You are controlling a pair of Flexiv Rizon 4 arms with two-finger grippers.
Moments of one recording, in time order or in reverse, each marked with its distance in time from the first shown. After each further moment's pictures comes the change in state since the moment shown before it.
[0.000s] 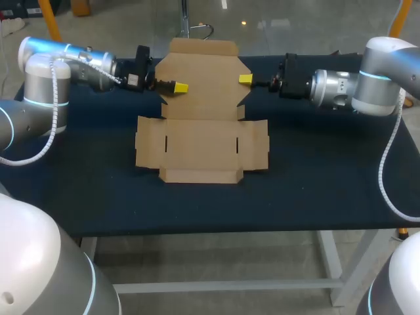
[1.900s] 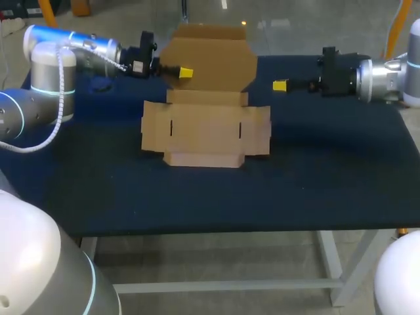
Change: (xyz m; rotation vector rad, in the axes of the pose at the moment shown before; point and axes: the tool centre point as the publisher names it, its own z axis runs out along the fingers) left arm -0.021 -0.040 0.006 0.022 -0.017 0.065; right arm 0.078 -0.027 -0.096 0.145 -0.235 -0.355
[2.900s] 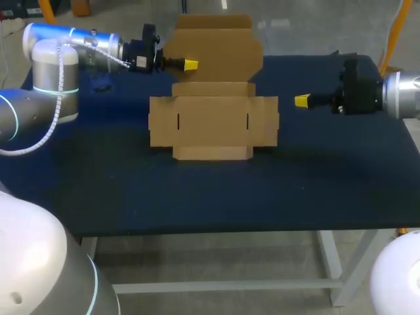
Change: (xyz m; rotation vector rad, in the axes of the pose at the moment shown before) left arm 0.018 -0.029 0.009 0.043 -0.027 0.078; right arm 0.045 -0.033 -0.056 0.056 -0.195 -0.155
